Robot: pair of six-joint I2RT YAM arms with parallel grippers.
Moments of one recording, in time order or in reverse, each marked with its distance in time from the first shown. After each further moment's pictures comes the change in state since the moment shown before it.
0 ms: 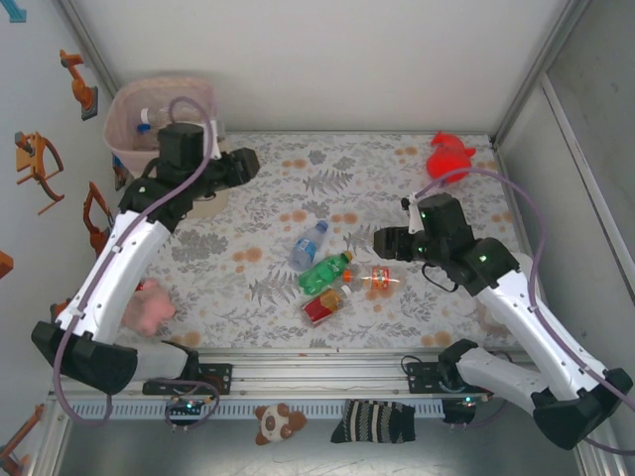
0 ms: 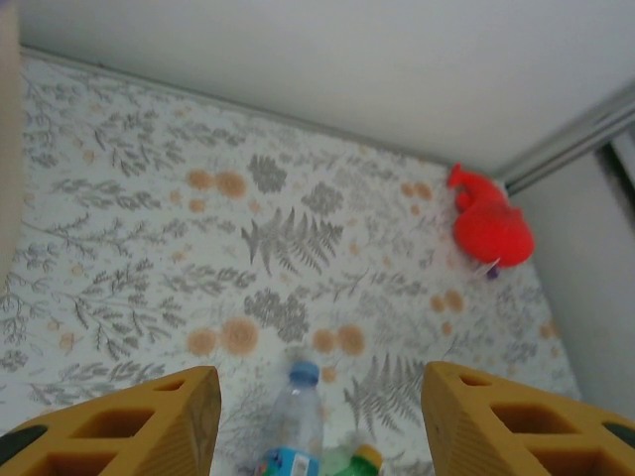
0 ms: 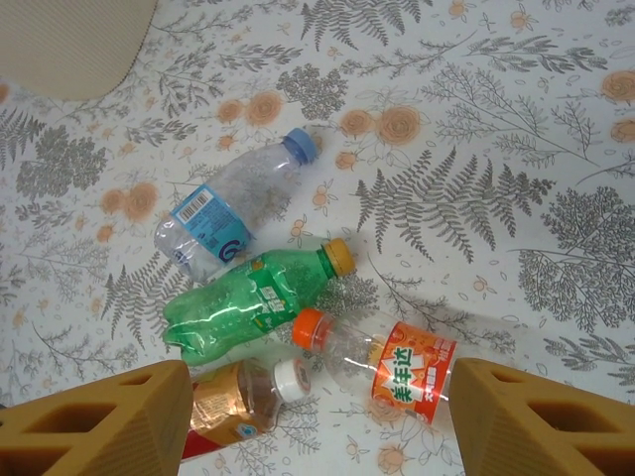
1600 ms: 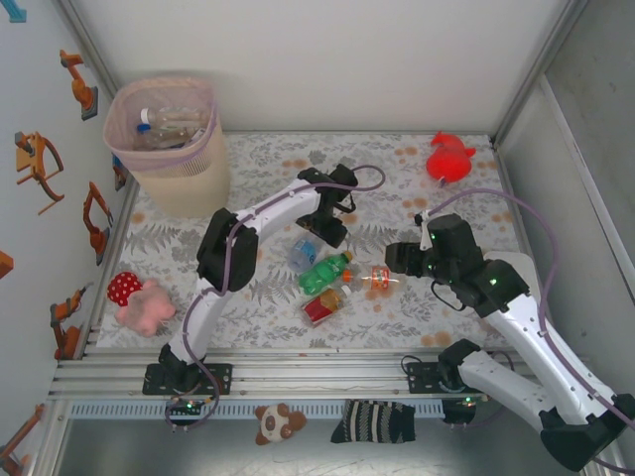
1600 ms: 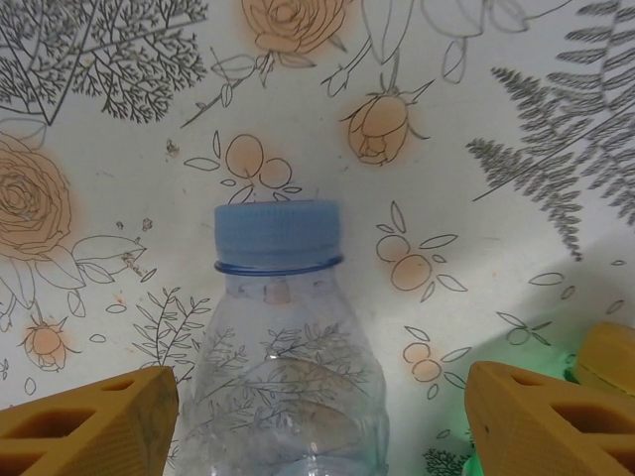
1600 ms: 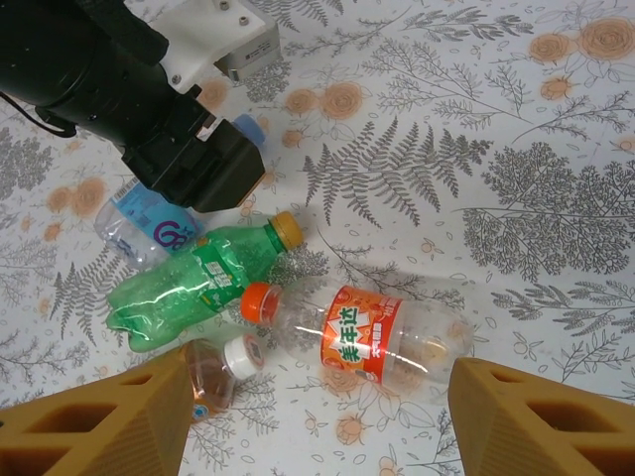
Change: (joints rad) left arm -0.379 1.000 0.570 -0.459 -0.219 0.374; right arm 0.000 -0.146 -0.126 -0.023 0.079 0.032
